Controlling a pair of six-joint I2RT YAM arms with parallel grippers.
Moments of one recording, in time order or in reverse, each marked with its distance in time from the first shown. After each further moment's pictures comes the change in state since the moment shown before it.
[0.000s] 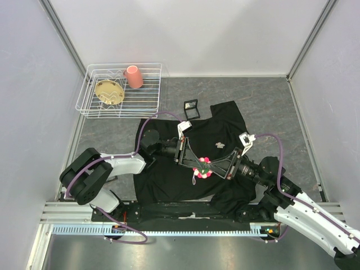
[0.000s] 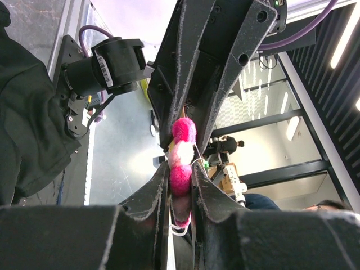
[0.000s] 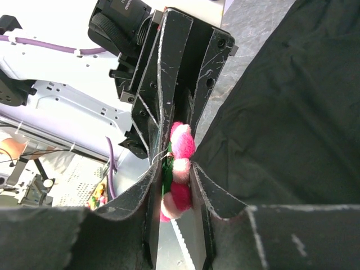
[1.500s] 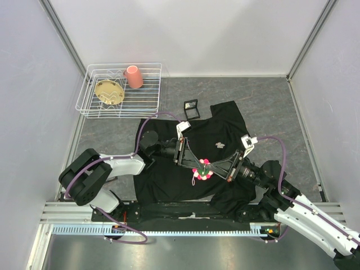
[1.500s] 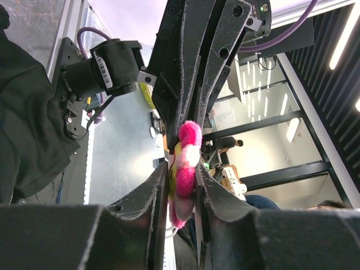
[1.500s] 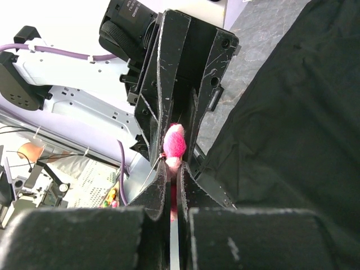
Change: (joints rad) left arm 0.002 -0.010 -0.019 0.028 -0.013 -0.012; right arm 0.005 -0.051 -0.068 0.080 0.010 0.063
